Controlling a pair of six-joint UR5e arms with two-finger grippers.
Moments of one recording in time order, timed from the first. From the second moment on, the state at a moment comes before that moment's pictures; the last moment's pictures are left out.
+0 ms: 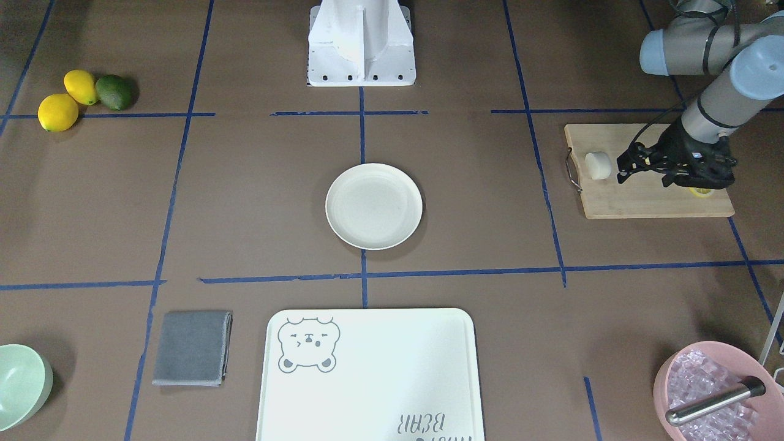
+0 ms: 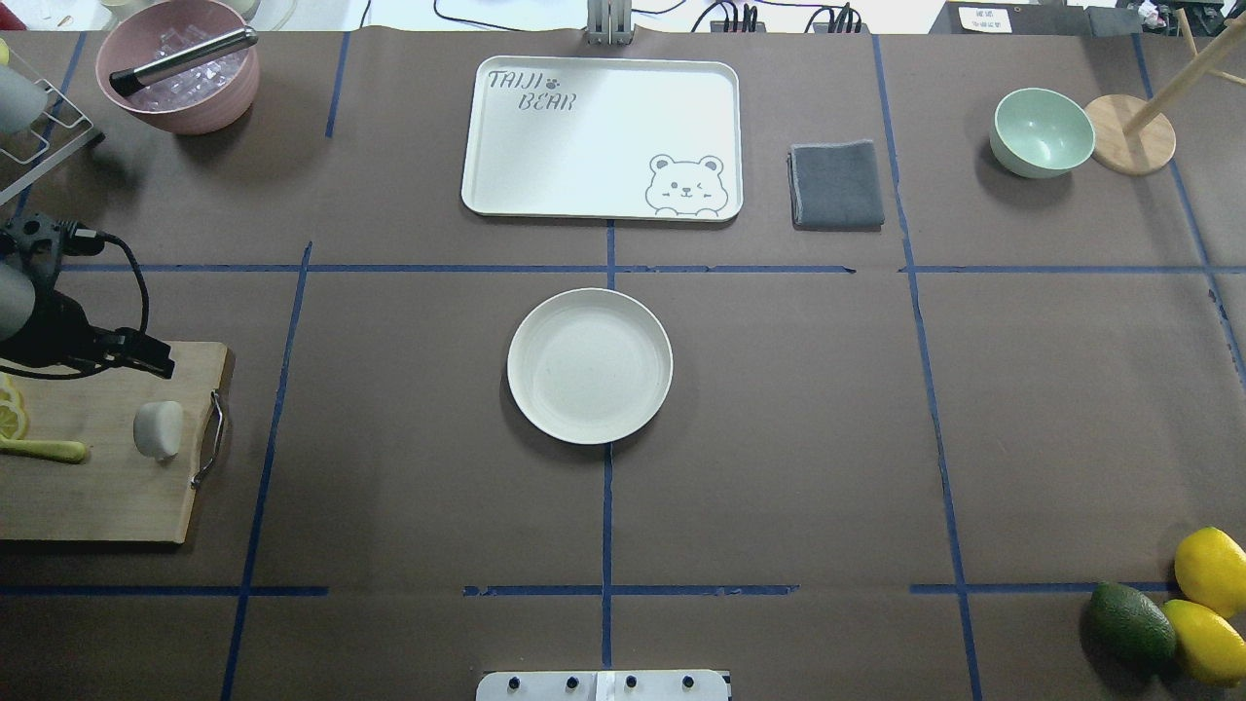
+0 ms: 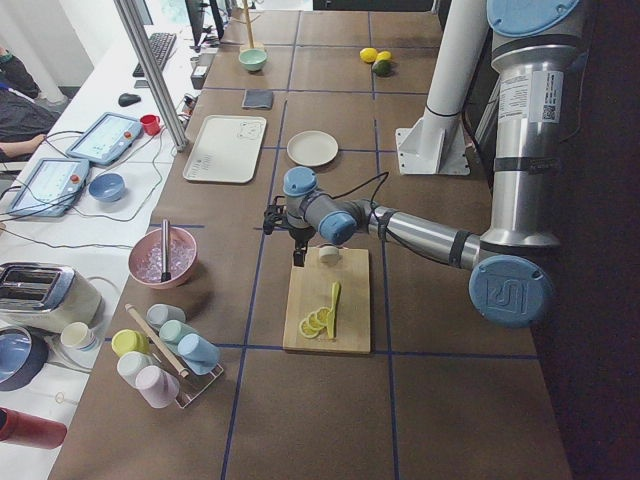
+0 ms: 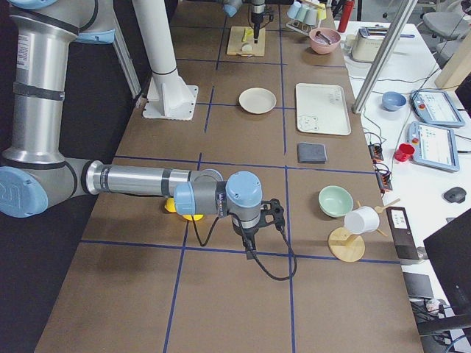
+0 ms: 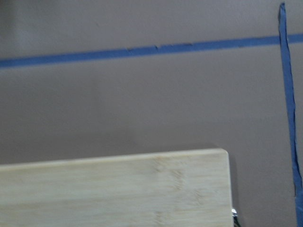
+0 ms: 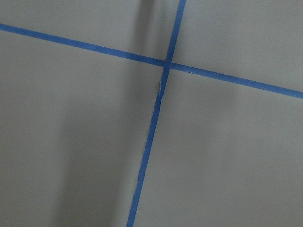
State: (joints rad) left arm -0.89 -1.53 -1.79 -2.03 -2.14 -0.83; right arm 1.58 -1.75 1.73 -1.47 2.34 -0.16
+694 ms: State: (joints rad) left arm -0.79 -1.49 -1.80 -2.06 -2.11 -0.92; right arm 1.58 -1.75 1.73 -1.47 2.34 -0.16
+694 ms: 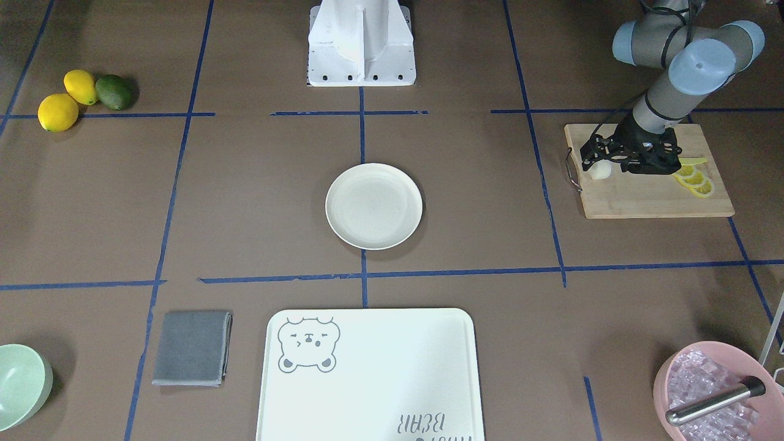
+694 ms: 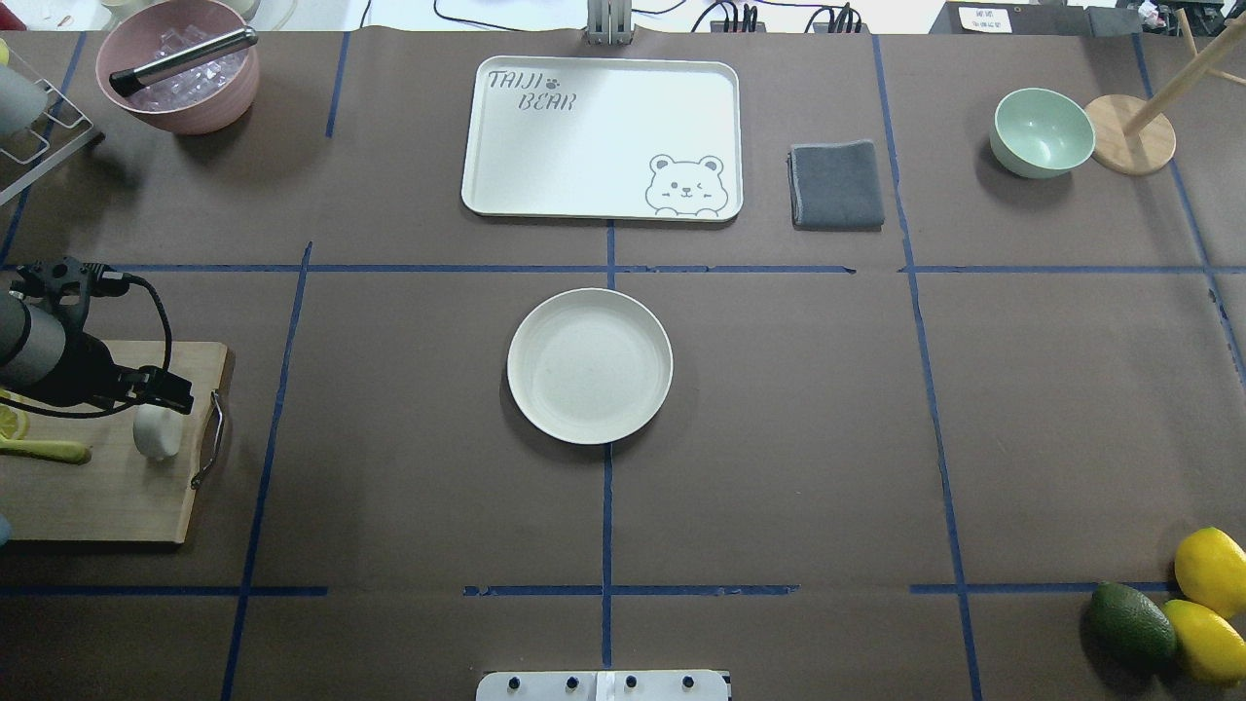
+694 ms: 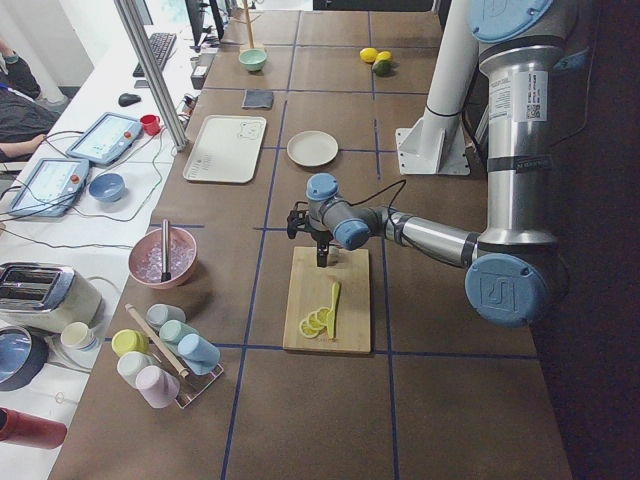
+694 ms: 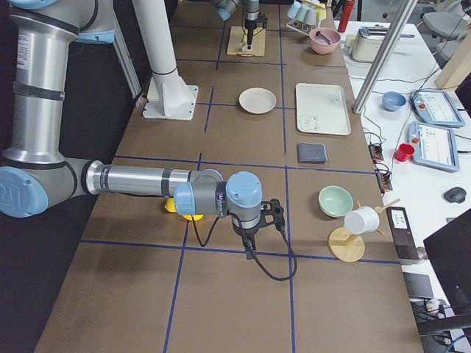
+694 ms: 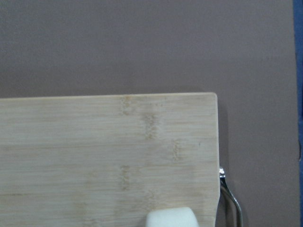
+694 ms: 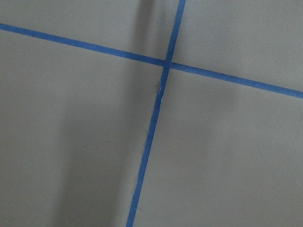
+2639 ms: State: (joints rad) left arm -0.65 -2.25 -1.65 -1.53 -1.99 -1.19; right arm 1.58 -1.75 1.73 -1.47 2.36 -0.16
